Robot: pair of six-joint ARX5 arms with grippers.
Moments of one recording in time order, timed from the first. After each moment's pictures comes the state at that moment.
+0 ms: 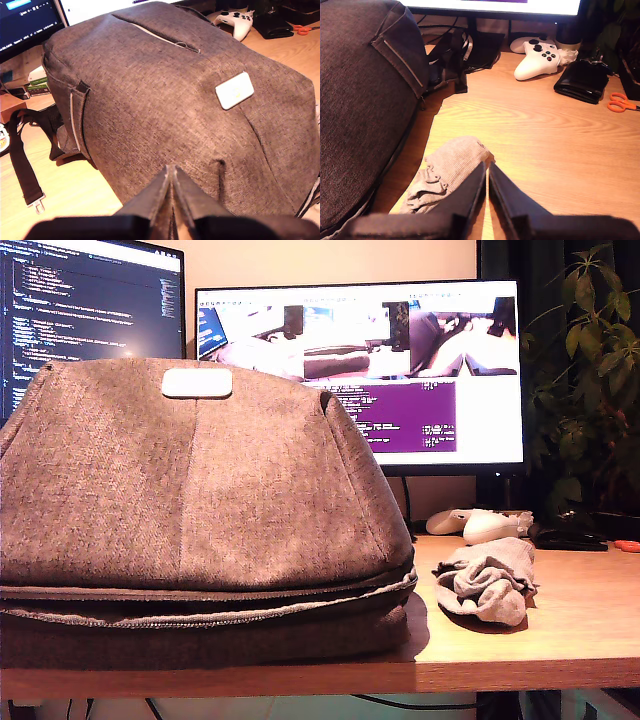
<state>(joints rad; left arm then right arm) -0.24 0.48 0.71 -0.67 0.20 0.09 0.23 0.53 0.57 -0.45 -0.02 0.00</state>
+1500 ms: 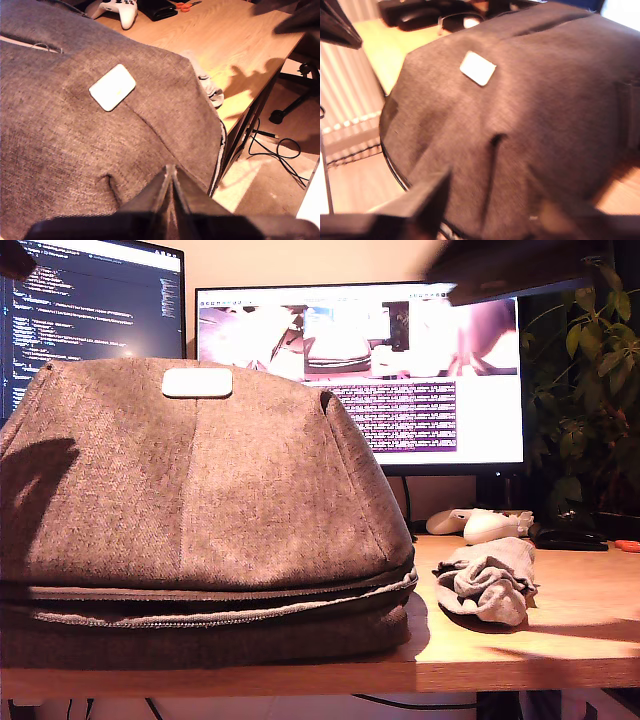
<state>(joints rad) -0.44 0.60 0.70 -0.66 0.39 0.18 0.64 0.91 0.66 -0.15 -0.33 -0.24</state>
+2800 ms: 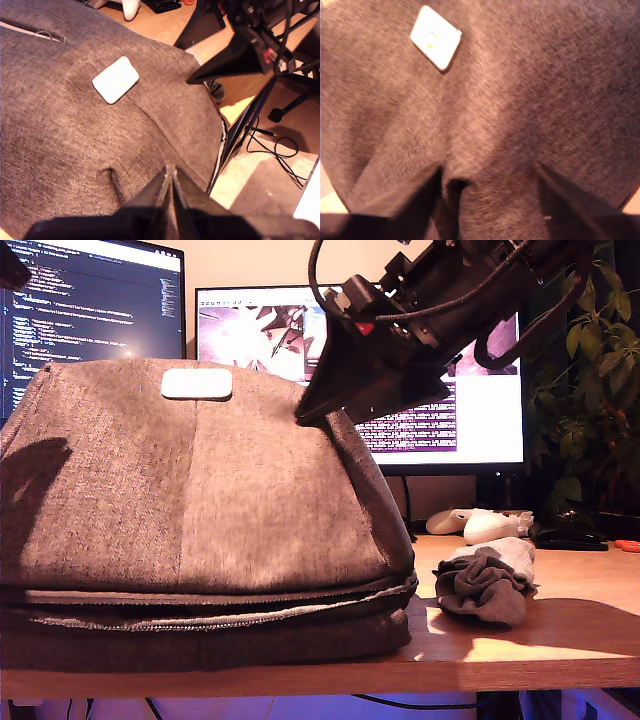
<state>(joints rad) -0.44 0.60 0.70 -0.67 0.38 0.16 0.68 1.37 0.86 -0.08 -0.26 -0.26</state>
